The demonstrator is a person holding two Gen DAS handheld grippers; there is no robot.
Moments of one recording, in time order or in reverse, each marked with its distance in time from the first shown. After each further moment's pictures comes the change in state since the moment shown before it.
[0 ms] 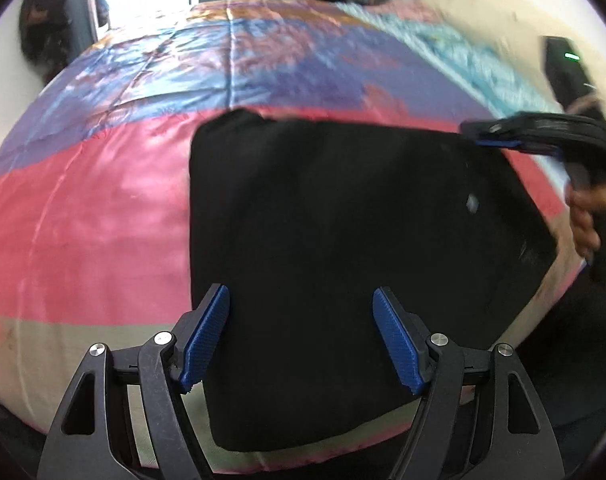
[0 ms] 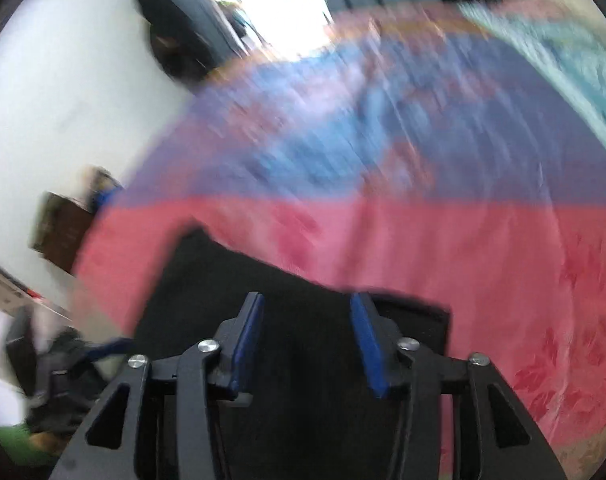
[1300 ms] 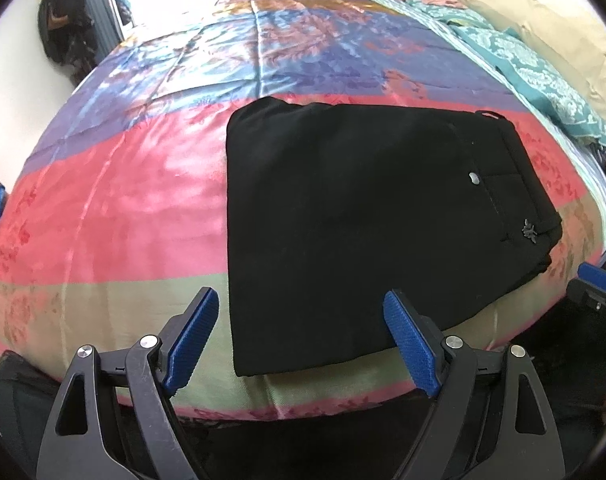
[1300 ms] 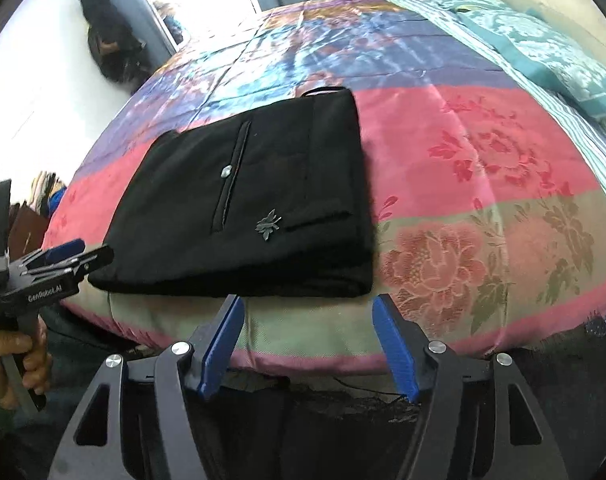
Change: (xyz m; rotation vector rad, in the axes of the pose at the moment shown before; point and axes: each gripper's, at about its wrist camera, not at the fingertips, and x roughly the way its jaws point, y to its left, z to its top) left arm -0.042 -0.012 -0.011 -0.029 0.060 0.134; right arm -0.098 0.044 -0.180 0.132 -0.041 -0.190
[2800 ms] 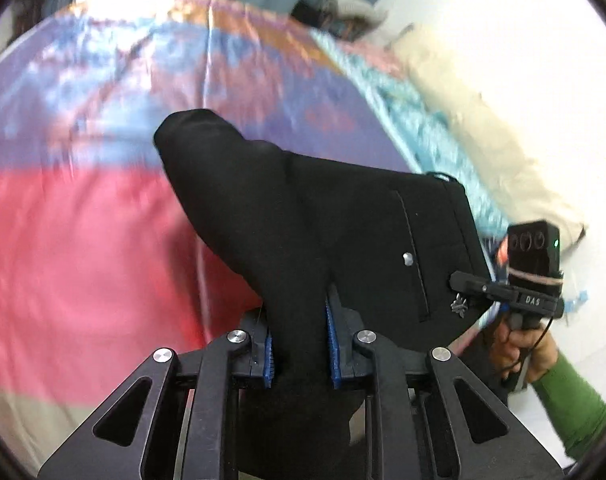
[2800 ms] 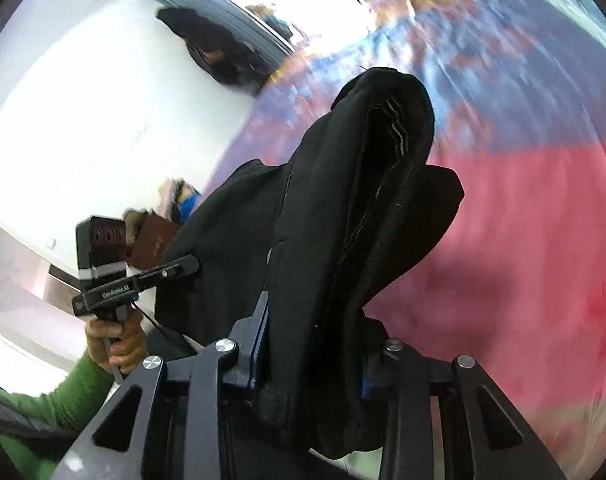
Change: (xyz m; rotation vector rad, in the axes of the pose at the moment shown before) left arm 0.007 0.090 0.131 -0.176 -0.096 -0.528; right arm 0.058 0.029 0.179 -0.039 0.041 0.597
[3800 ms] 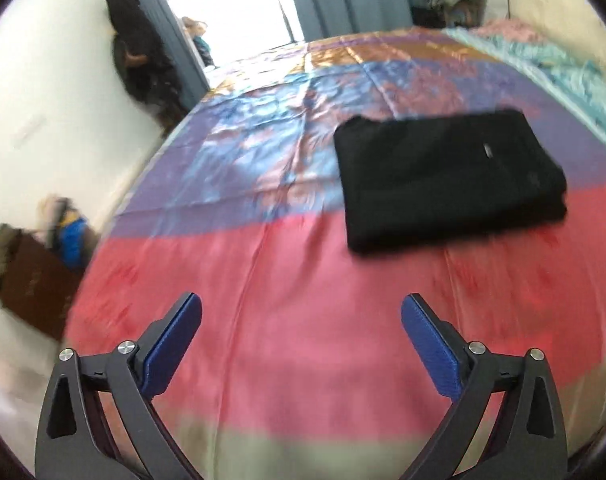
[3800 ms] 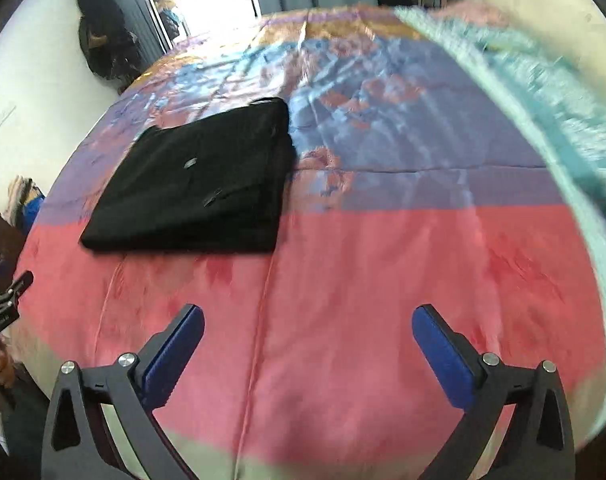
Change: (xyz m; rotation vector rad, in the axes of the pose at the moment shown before) left arm -0.016 0.029 -0.038 0.217 -0.111 0.896; right arm 0.003 -0.003 0.013 -0.063 -0.051 -0.684
